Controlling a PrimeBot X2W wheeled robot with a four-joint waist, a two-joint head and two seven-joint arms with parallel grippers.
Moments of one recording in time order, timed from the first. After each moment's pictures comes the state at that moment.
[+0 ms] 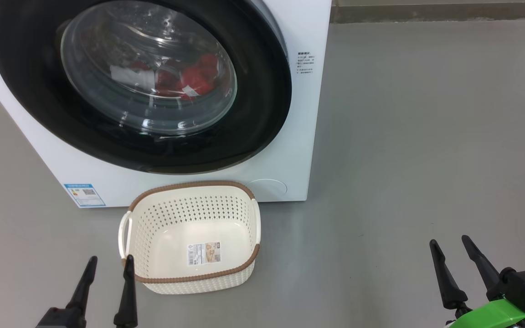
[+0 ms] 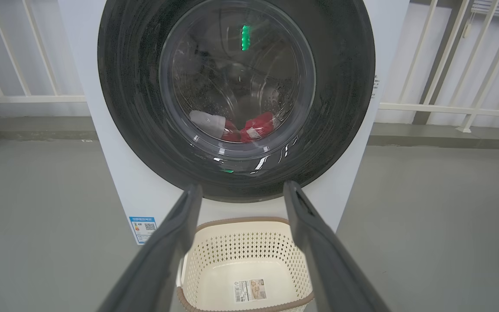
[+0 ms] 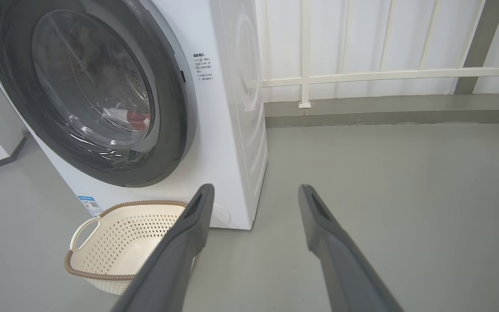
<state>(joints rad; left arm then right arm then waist) 0.02 0.04 -0.03 0.17 -0.16 -0.10 -0.25 0.00 -0.19 -0.01 0.21 0.30 0.13 -0.25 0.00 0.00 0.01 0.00</state>
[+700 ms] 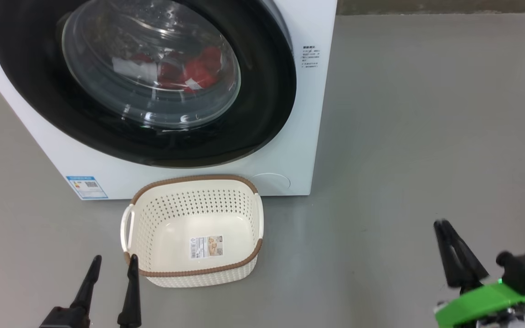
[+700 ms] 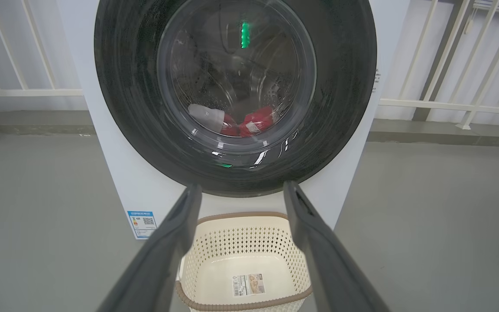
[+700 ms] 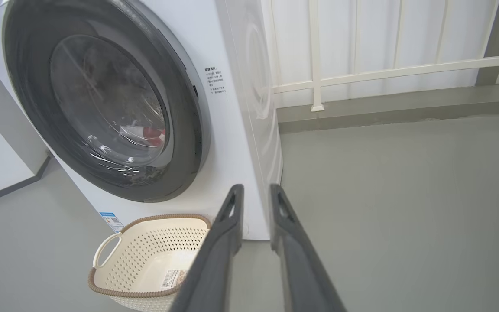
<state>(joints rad) 0.02 0.04 -0.04 0.16 -0.16 -0.10 -0.25 -0.03 -0.19 0.02 0.20 0.37 0.13 -0.25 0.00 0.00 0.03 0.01</state>
